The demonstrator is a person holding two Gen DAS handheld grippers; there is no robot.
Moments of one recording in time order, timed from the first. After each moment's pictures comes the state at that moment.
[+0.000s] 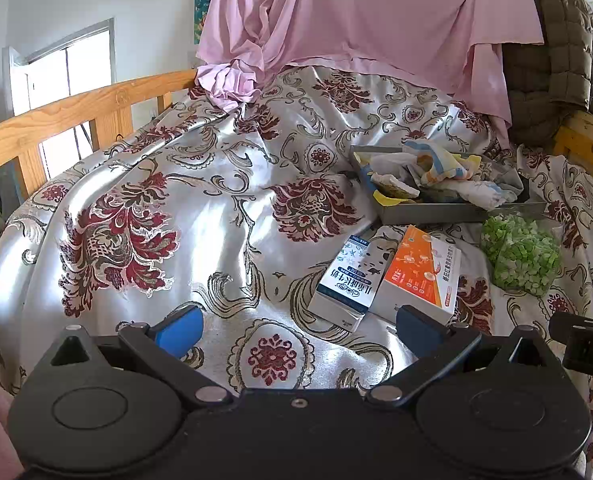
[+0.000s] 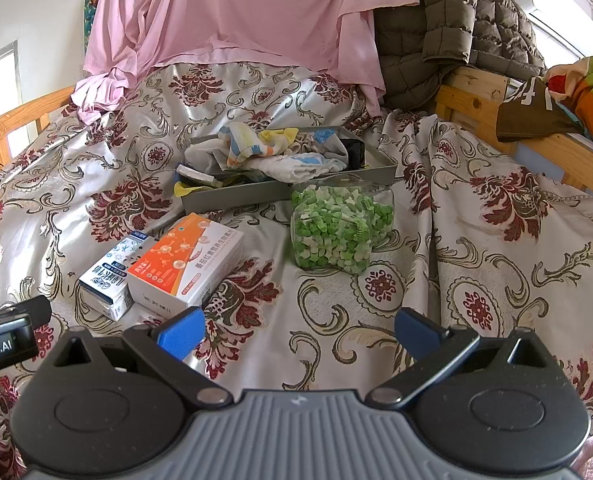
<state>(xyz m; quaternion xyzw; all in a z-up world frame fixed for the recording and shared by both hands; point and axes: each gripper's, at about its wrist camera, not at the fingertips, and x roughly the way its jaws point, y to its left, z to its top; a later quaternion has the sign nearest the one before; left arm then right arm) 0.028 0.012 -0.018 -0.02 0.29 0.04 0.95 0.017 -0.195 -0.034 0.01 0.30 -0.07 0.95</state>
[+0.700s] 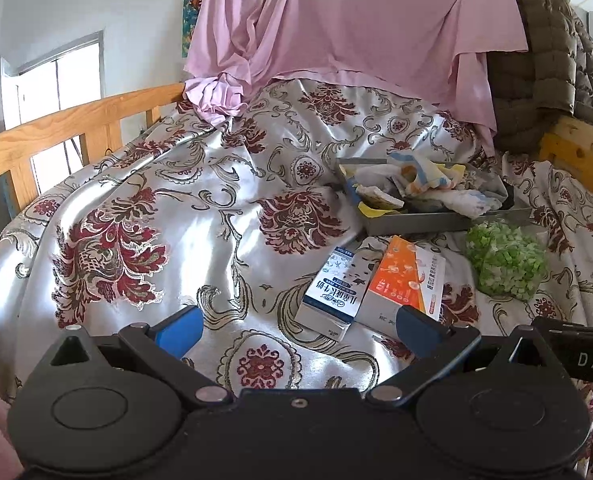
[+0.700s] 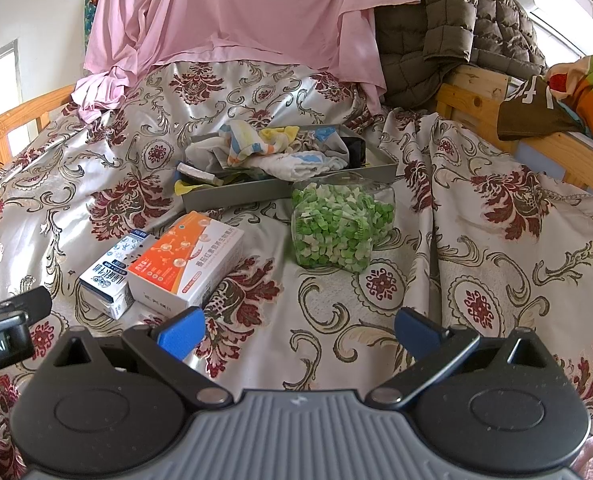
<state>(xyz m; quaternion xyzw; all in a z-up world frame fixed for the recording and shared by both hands) 0.024 0.011 -0.014 -0.02 0.27 0.02 0.96 0.017 -0.194 -0.034 0.01 0.31 -0.07 0.95</state>
